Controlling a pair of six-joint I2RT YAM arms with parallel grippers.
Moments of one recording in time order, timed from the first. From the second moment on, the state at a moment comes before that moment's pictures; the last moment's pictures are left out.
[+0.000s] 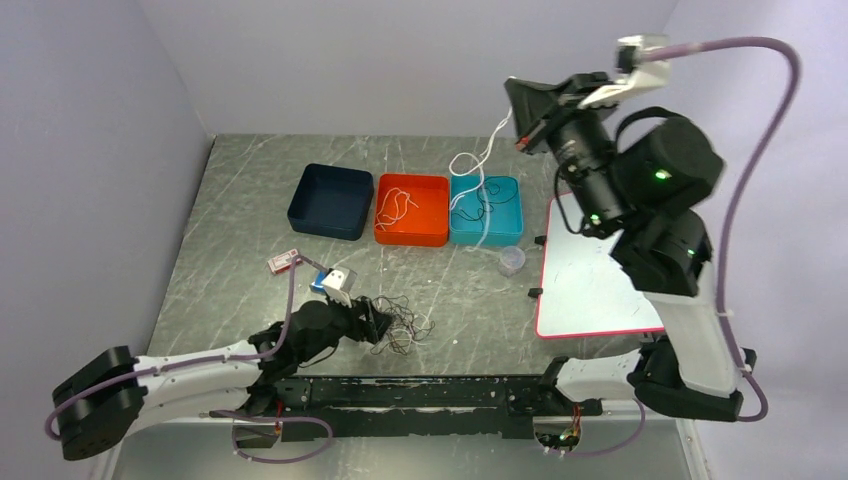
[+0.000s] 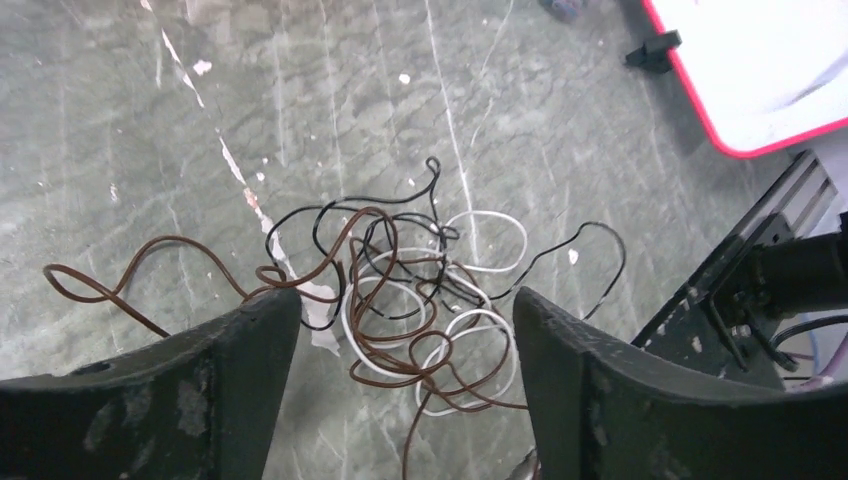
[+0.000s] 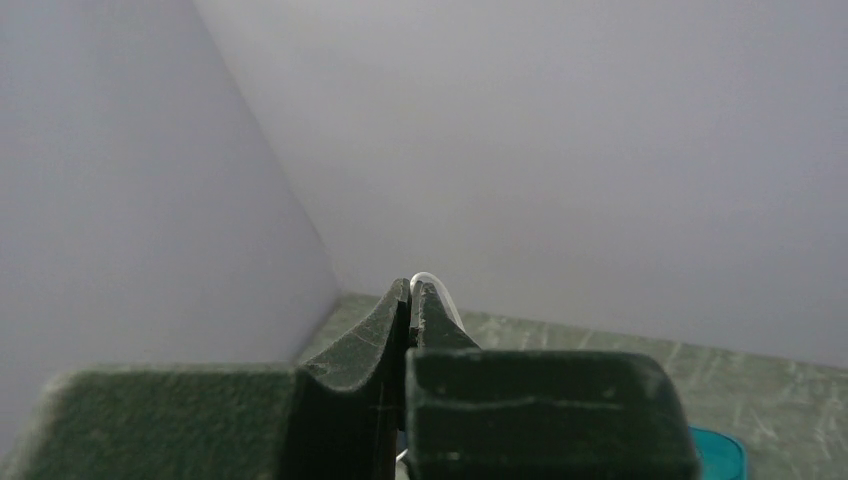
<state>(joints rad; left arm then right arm) -1.03 0.91 0.11 0.47 -0.23 -0.62 0.94 1.23 2.07 -0.50 0.52 0.12</state>
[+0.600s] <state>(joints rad) -1.03 0.65 0.20 0.09 -0.31 -0.67 0.92 1.53 2.13 -0.41 0.51 -0.02</state>
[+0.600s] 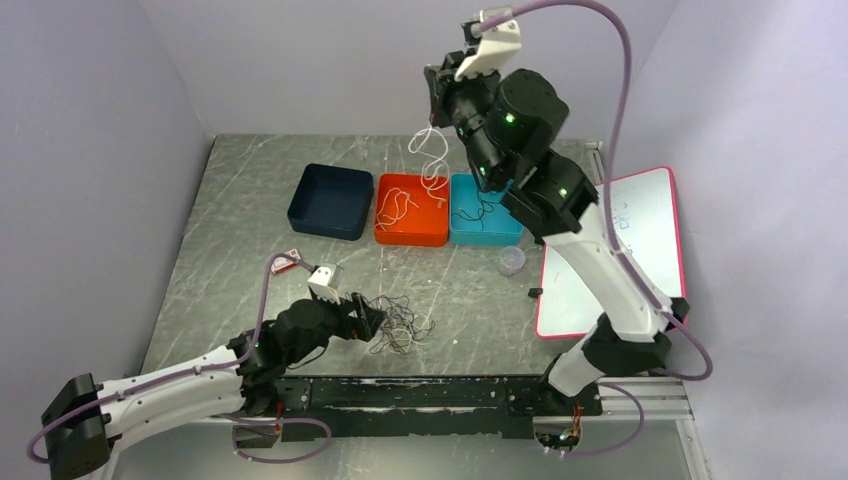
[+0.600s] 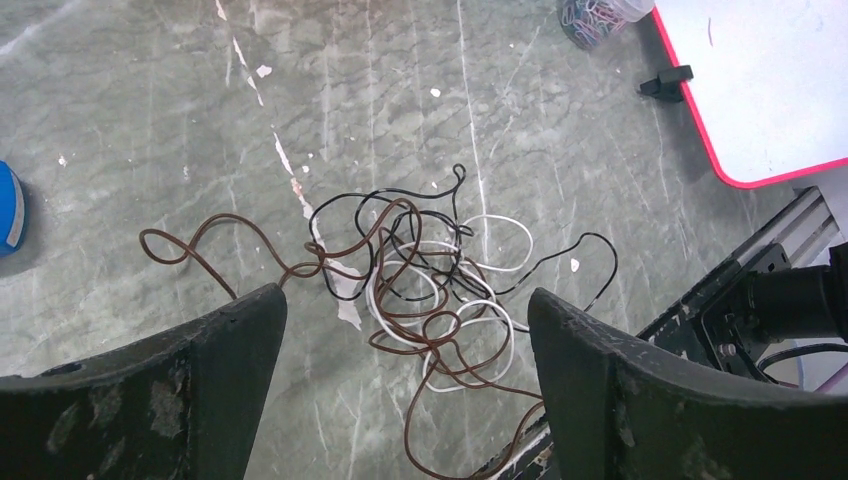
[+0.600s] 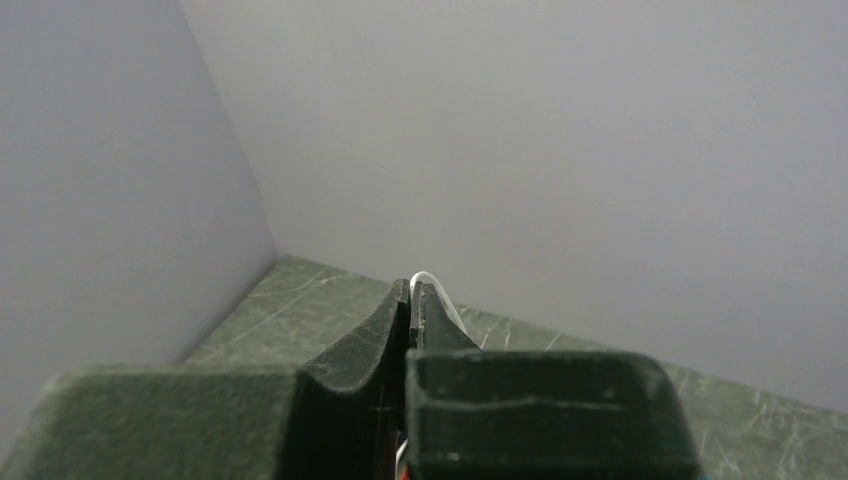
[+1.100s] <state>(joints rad) -1.03 0.61 0.20 0.01 -0.33 -0.68 0.62 1.72 2.07 -0.36 0.18 0.11</state>
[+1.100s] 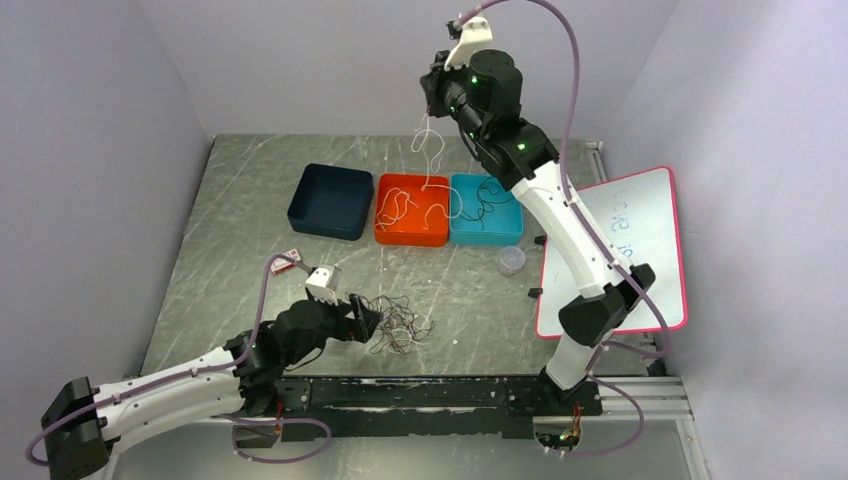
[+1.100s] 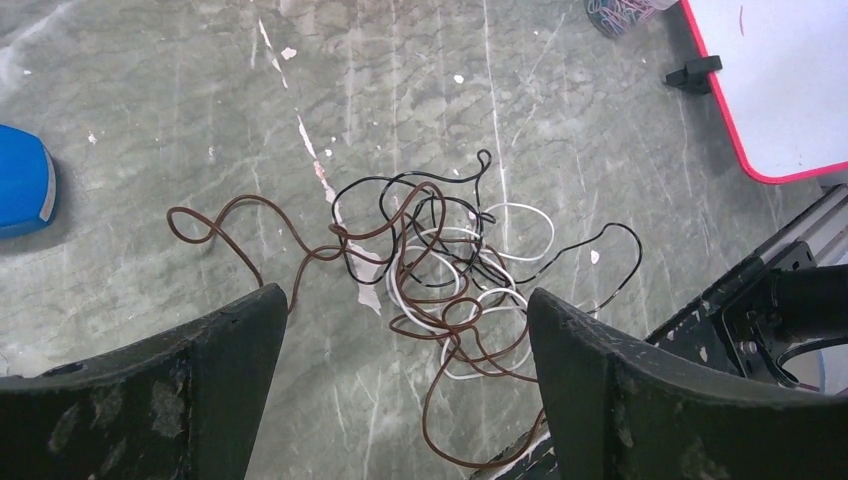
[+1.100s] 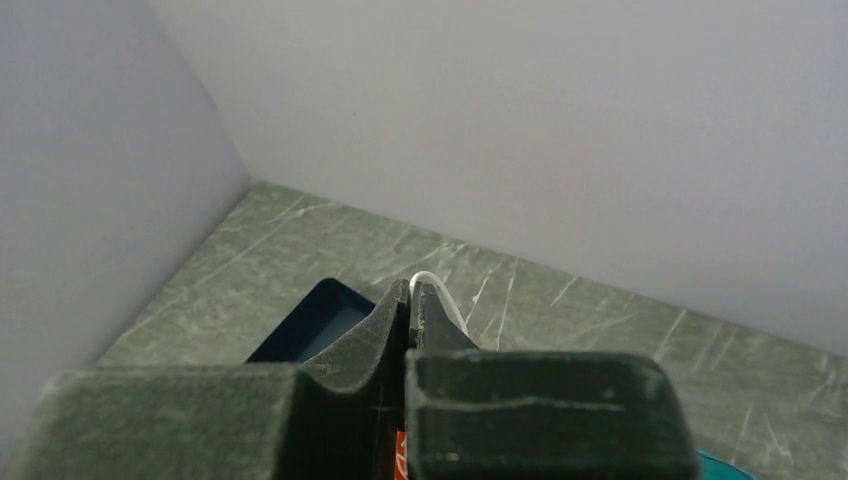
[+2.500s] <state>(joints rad) -1.03 0.58 0.27 -0.12 -0.34 -0.75 0.54 1.97 1.72 -0.33 -0.06 0.22</state>
